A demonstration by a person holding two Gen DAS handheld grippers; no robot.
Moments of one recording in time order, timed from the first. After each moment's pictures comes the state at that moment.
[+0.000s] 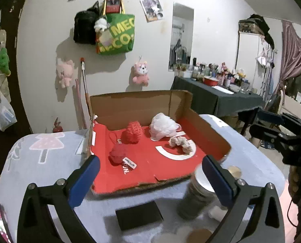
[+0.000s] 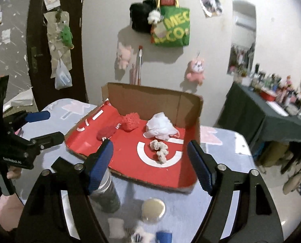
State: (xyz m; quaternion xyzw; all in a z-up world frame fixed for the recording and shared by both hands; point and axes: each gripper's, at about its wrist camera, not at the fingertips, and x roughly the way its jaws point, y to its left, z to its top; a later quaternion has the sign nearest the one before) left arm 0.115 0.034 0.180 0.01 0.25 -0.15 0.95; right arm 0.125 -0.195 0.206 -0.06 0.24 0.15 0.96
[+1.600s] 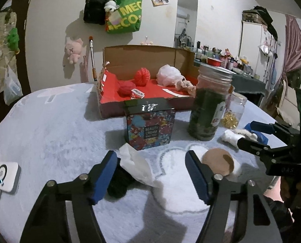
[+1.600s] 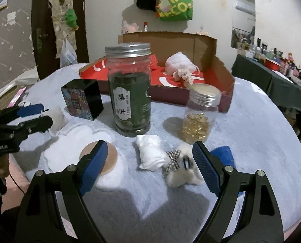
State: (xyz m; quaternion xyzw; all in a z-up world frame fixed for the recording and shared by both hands) left arm 0.029 0.067 0.059 0.01 0.30 -0.14 0.94; right arm 0.058 -0.168 0.054 -0.05 0.30 0.16 0.94
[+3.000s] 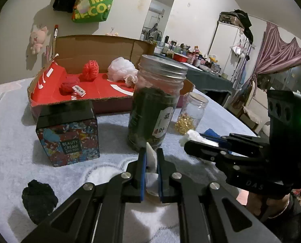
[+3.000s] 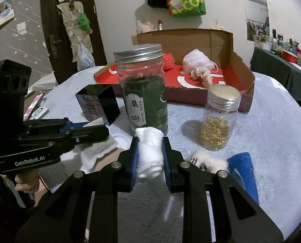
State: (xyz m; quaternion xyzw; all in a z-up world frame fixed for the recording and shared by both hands) left arm 0.062 0.004 0.057 -0.04 0.32 -0.27 0.91; right arm 0.070 -0.175 0.057 0.00 0.31 0.23 0.92
